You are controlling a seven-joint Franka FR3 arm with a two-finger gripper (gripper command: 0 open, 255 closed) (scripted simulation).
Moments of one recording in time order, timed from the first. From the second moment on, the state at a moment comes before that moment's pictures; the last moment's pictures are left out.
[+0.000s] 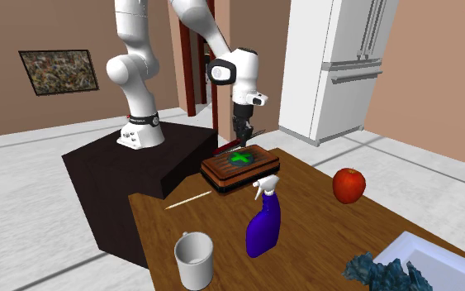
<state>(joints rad) 0.10 0.15 -0.07 -2.49 -0.03 2.60 -0.70</state>
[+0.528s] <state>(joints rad) 0.10 0.26 -0.07 -2.49 -0.01 2.70 -0.71</state>
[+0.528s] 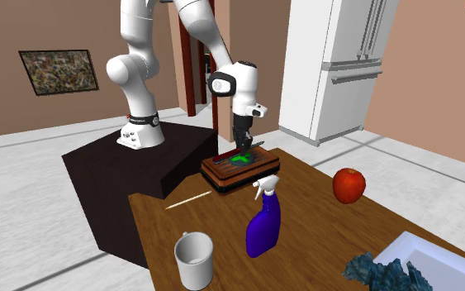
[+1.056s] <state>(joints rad) 0.10 0.27 -0.07 -2.48 -0.01 2.71 -0.71</state>
